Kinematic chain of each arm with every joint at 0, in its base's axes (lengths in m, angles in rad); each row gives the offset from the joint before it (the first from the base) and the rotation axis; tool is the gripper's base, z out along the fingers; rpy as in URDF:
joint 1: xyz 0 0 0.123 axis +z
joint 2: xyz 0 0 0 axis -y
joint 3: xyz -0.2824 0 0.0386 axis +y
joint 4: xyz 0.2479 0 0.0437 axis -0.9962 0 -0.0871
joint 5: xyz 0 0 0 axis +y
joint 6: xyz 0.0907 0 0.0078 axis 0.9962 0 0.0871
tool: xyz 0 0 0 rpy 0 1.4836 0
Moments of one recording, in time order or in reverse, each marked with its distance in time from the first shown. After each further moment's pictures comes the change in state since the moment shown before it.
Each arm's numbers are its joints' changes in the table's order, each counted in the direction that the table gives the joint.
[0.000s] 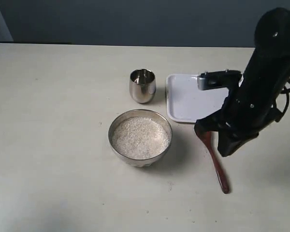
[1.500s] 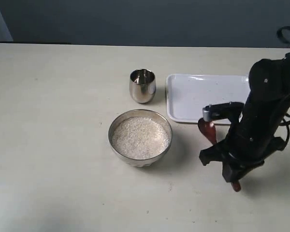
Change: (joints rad) left arm 0.000 0.000 0.000 0.000 0.000 0.000; right arm 0.006 -0.056 0.193 0.025 -0.198 0.045
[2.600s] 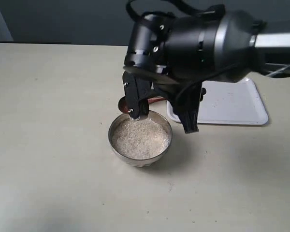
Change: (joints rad) left arm 0.000 0.000 0.000 0.000 0.000 0.000; right arm 0.523 -0.127 -0.516 0.903 0.311 -0.437
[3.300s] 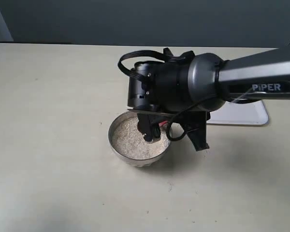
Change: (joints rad) left arm 0.000 0.000 0.000 0.000 0.000 0.000; right arm 0.004 -0.101 0.110 0.106 0.000 0.090
